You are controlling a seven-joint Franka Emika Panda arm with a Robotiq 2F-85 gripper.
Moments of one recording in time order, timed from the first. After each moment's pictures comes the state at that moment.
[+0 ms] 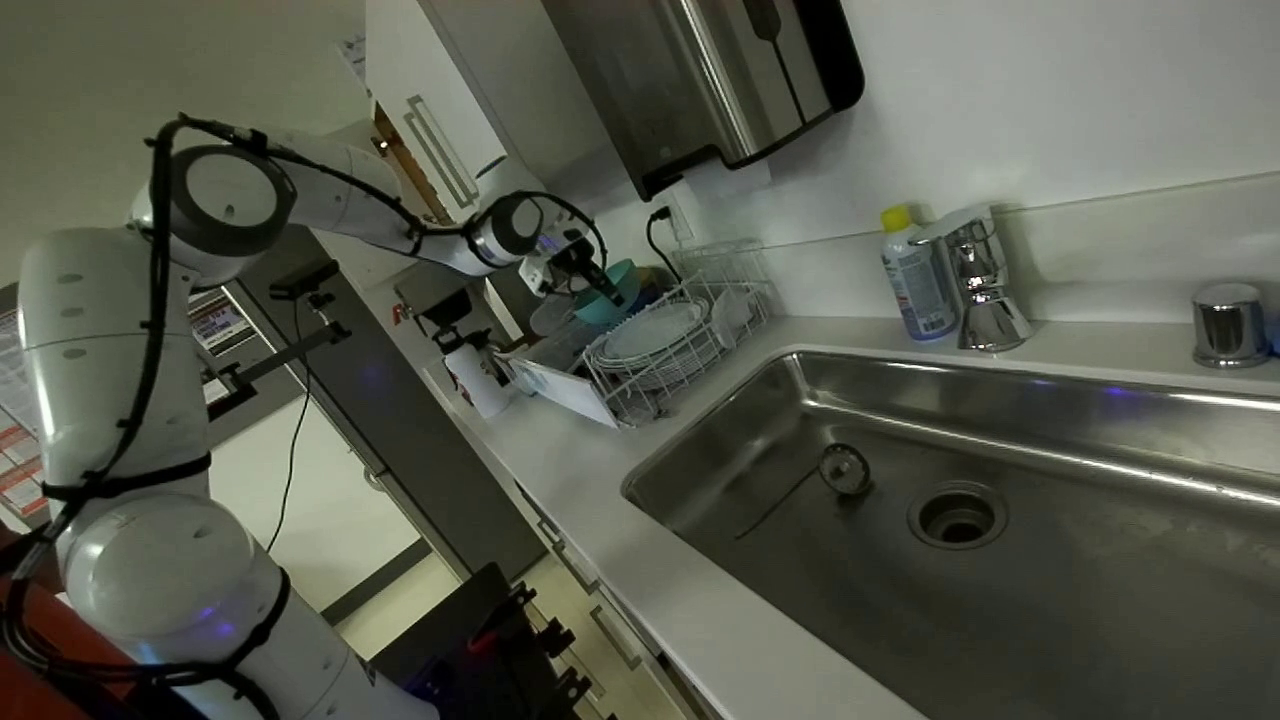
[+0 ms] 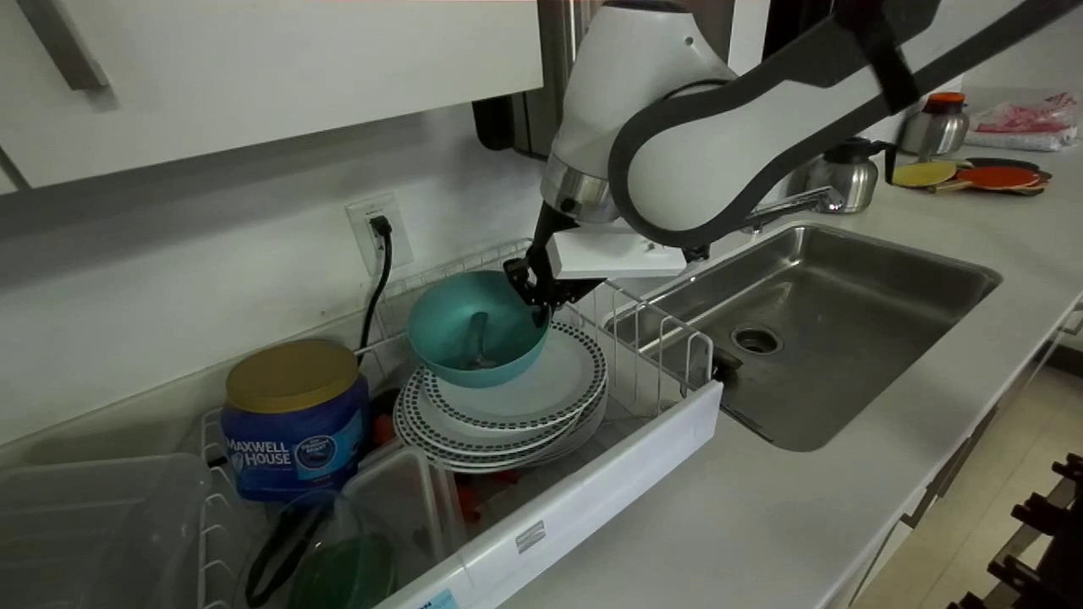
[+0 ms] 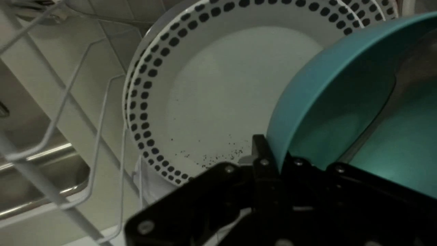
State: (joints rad) arm 0.44 0.45 0.03 -1.73 -0.02 2.58 0.74
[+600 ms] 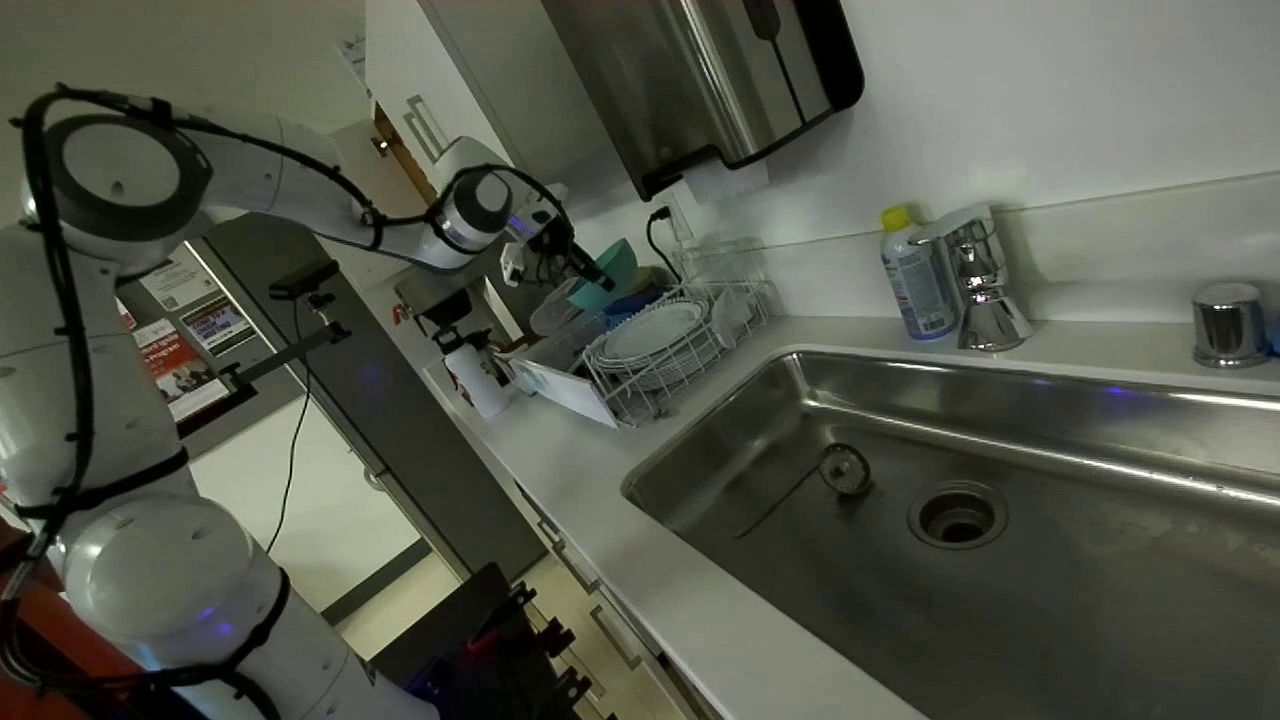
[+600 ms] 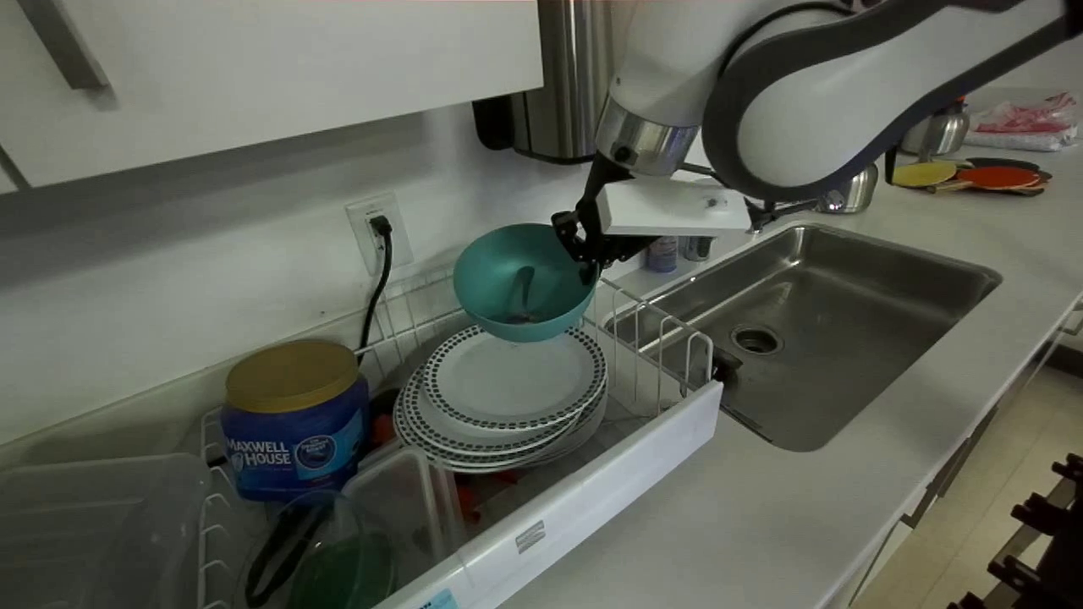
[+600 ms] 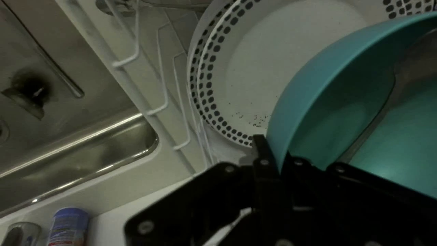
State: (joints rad) arm 0.43 0.24 0.00 -1.92 -0.20 2.57 0.96
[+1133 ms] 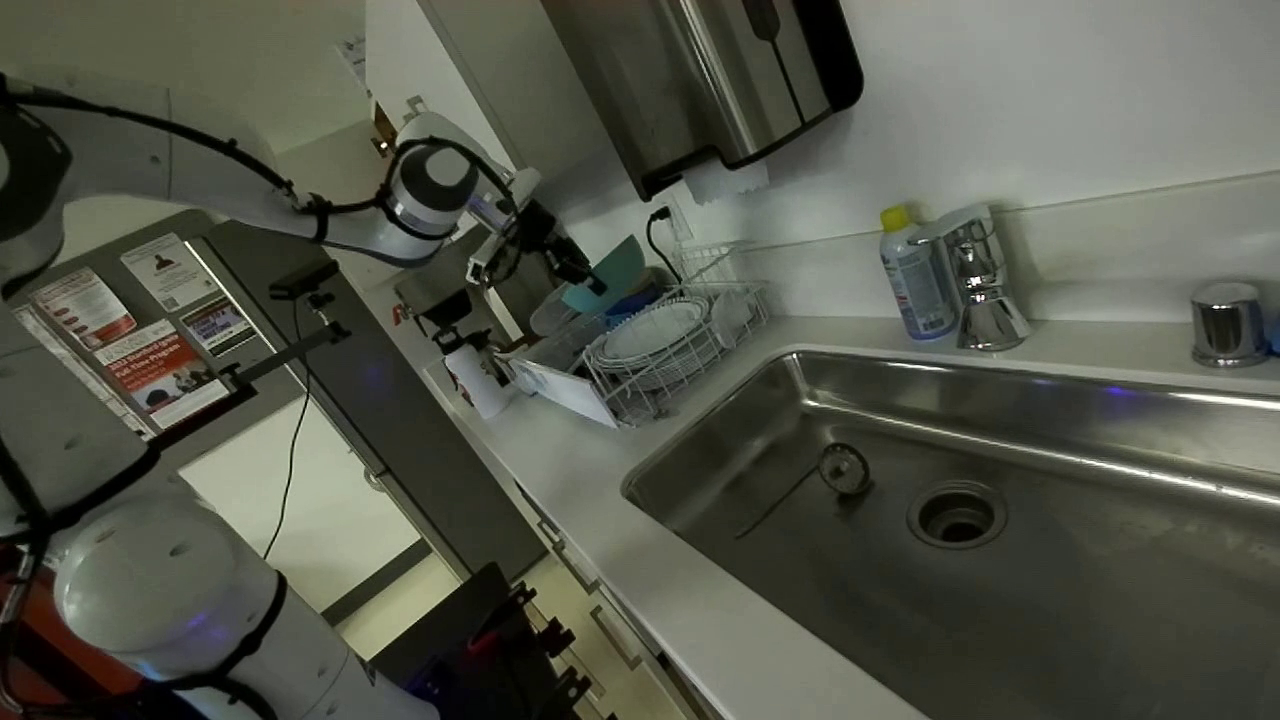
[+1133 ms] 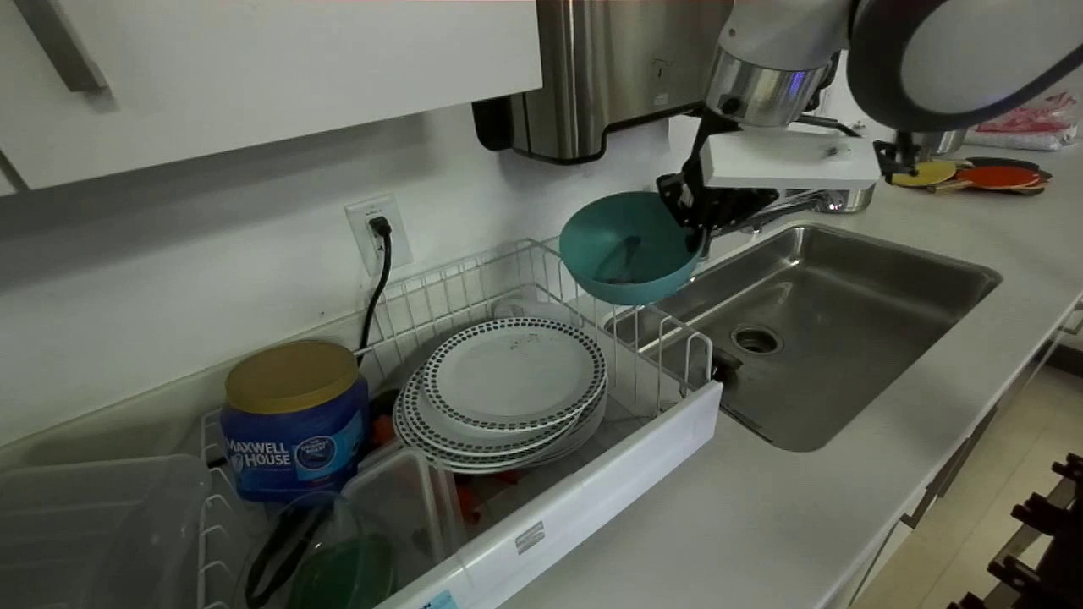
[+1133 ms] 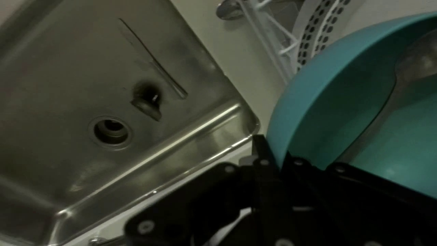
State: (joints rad) arm 0.31 -0.03 0.03 -2.16 -0.30 2.41 1.14
